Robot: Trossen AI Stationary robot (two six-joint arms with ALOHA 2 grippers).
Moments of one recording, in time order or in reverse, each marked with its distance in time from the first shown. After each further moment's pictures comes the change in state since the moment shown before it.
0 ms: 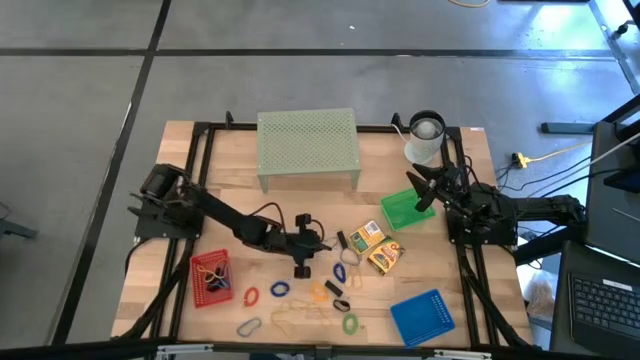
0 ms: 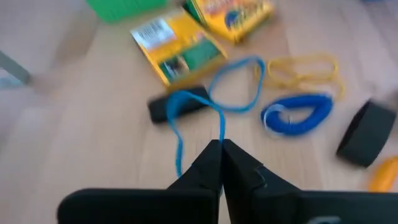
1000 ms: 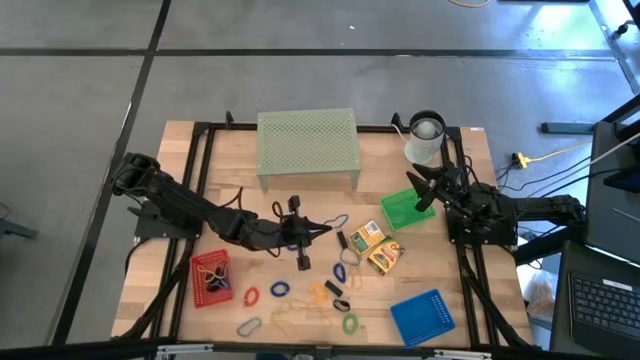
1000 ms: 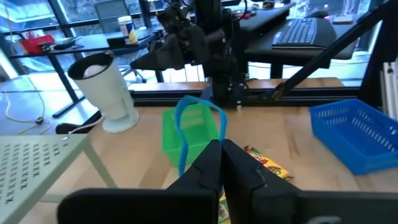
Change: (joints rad) left arm -0.065 -0.247 0.003 0.229 -0.277 0.141; right arm 0.000 0.000 0.000 0.000 0.000 0.000
